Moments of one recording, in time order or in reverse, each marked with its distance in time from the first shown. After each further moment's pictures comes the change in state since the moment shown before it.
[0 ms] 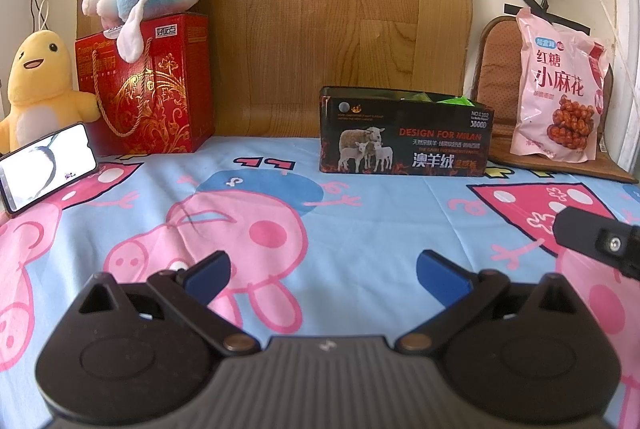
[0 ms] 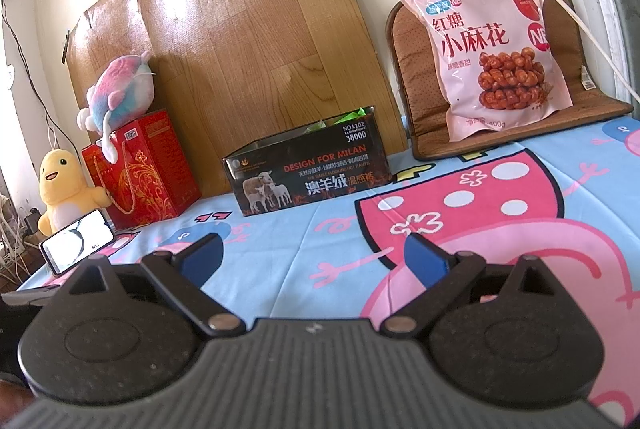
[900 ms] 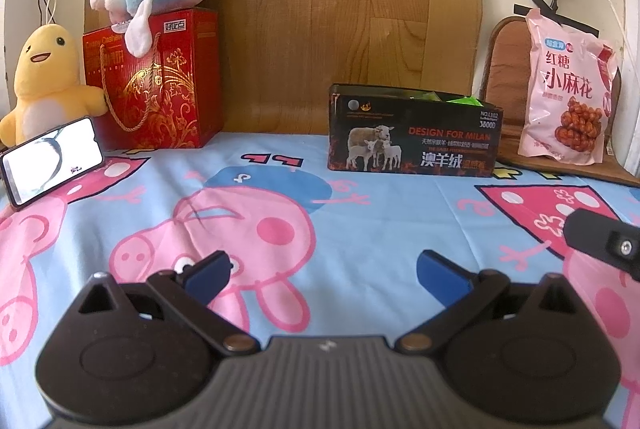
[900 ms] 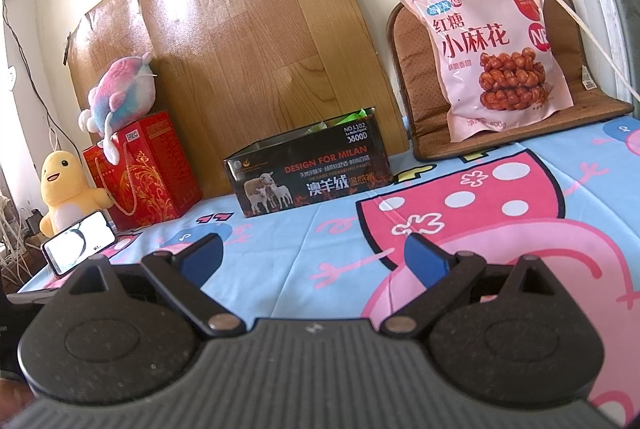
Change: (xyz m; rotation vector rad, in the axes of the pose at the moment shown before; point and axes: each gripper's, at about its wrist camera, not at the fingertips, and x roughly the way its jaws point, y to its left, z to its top) left arm 0.001 0.002 0.000 -0.017 0.009 0.018; right arm -0.001 0.000 0.000 0.002 -0.001 0.002
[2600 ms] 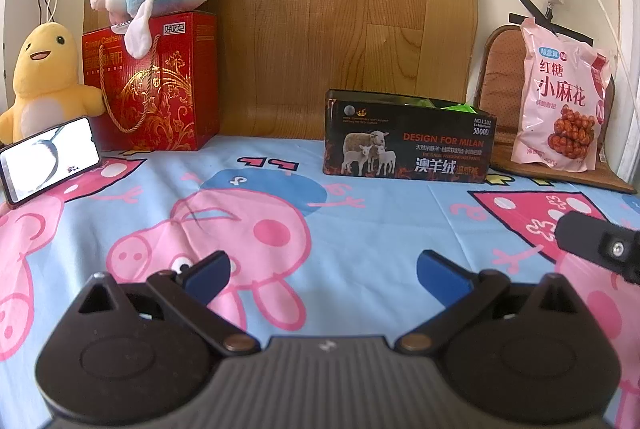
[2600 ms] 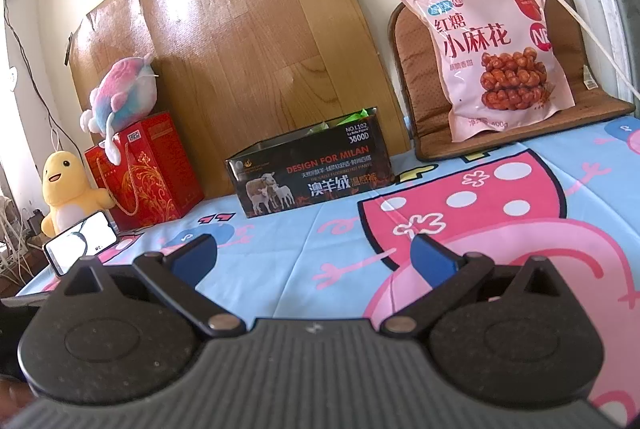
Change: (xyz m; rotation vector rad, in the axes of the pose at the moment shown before) left arm -0.004 0.002 -0.002 -0.014 -0.020 -0.019; right arm 0.002 -0.004 0.002 0.001 0.003 0.025
